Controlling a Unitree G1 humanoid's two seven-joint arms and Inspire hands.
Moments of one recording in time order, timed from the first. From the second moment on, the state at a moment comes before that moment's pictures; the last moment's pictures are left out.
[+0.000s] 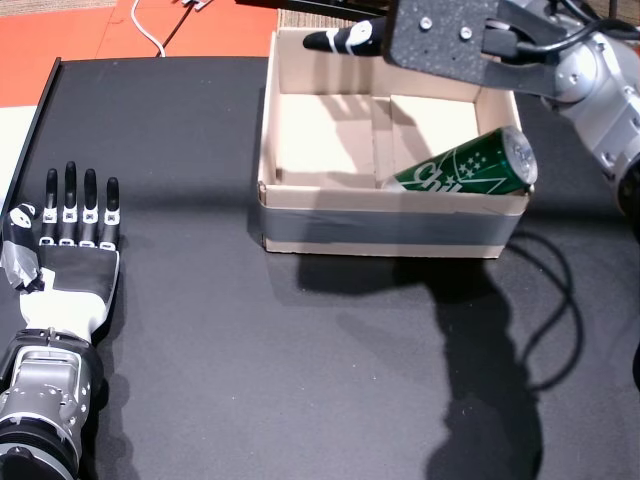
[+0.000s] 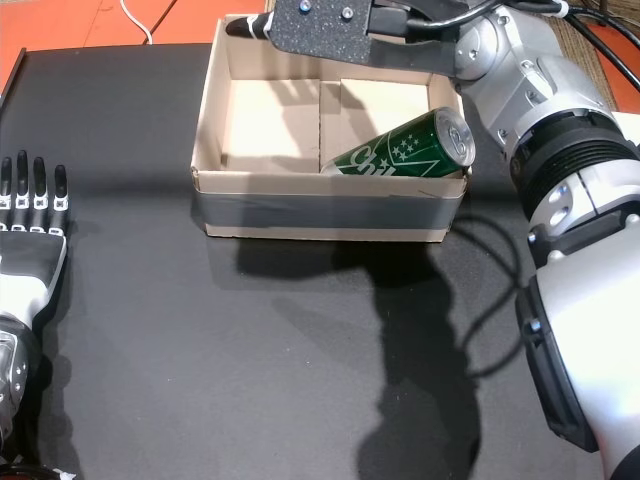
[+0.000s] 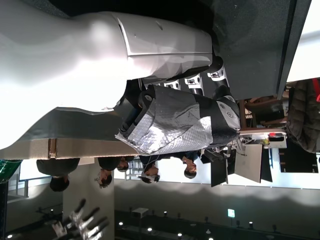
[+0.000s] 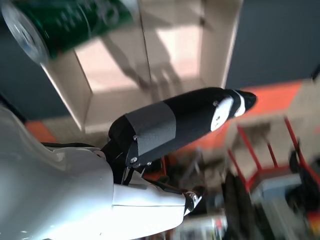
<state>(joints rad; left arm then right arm) -0.78 0.13 0.91 1.32 -0.82 0.03 -0.41 -1.33 -0.28 0.36 1.36 -0.62 -0.39 -0.09</state>
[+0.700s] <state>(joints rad) -0.78 0.13 0.91 1.32 -0.82 0.03 -0.40 -1.17 -0.32 0.51 1.33 -0.81 -0.64 -1.06</state>
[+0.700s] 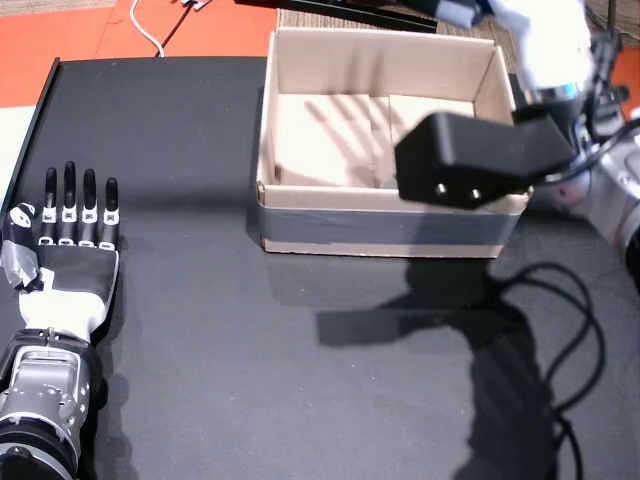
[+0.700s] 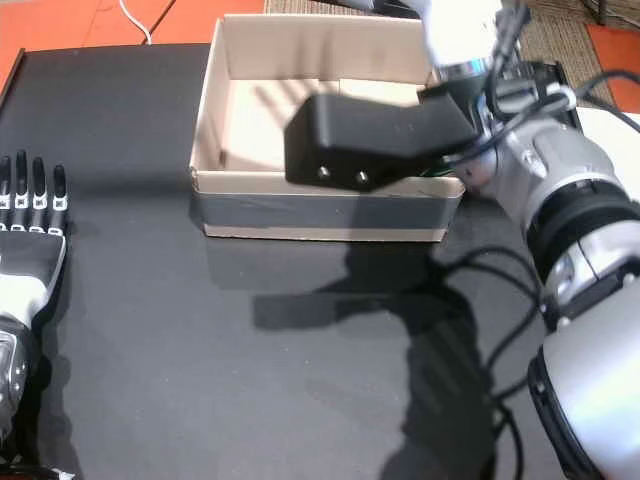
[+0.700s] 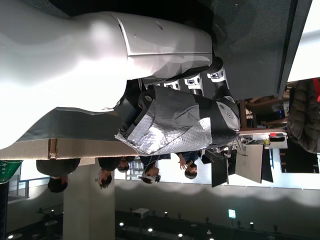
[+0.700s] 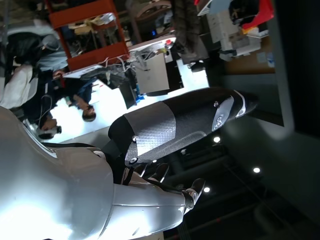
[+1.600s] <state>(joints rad) -0.76 0.15 0.91 1.32 -0.81 0.06 -0.41 -0.09 -0.47 0.16 0.59 -0.51 -1.16 -0.51</state>
